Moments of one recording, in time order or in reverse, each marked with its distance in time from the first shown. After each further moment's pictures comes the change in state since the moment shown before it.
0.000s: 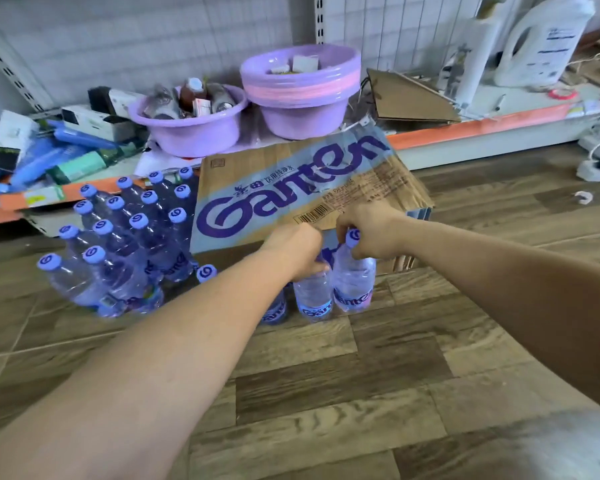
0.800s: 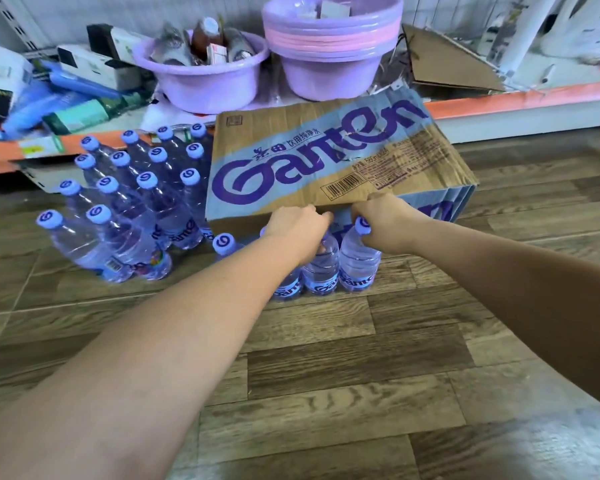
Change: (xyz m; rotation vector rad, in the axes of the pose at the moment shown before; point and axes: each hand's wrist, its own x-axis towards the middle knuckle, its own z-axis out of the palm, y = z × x) left_hand 0.007 -0.038 0.049 0.090 0.092 0.004; right_hand 0.032 -0.014 0.045 -0.093 -0.027 0.049
